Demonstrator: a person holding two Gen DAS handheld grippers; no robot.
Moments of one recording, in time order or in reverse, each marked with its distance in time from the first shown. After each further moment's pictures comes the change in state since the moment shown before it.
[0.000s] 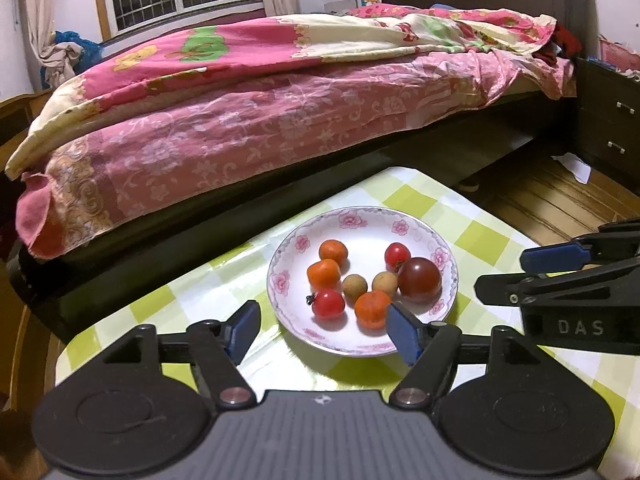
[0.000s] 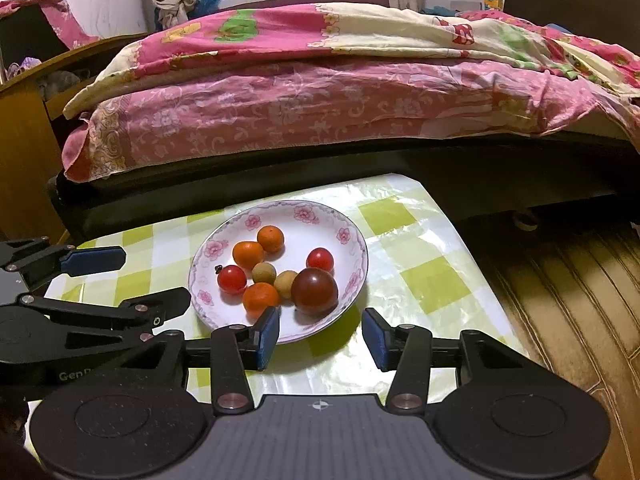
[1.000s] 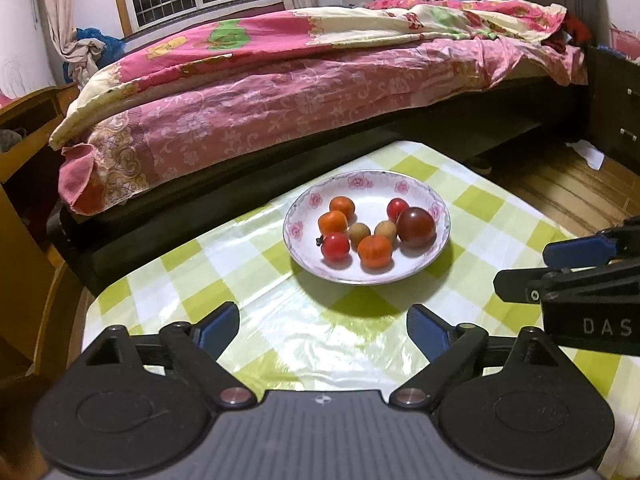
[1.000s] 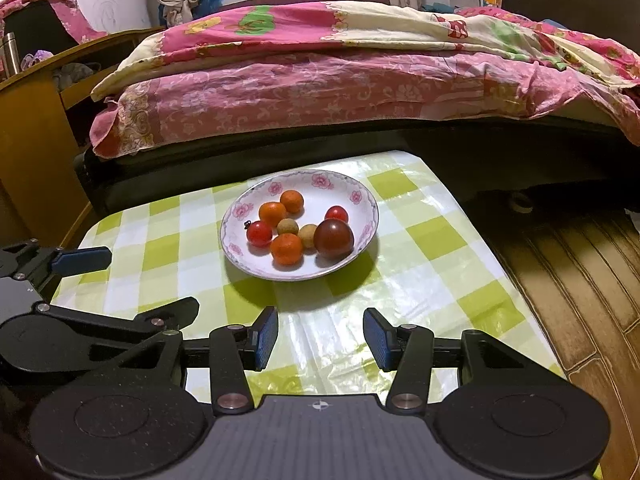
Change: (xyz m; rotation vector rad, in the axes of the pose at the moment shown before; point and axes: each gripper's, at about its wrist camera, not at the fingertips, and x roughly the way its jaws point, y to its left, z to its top) left arm -0.044 -0.018 -0.045 -0.001 0.022 0.079; right arm -0.044 0.019 -0.039 0.006 0.015 -0.002
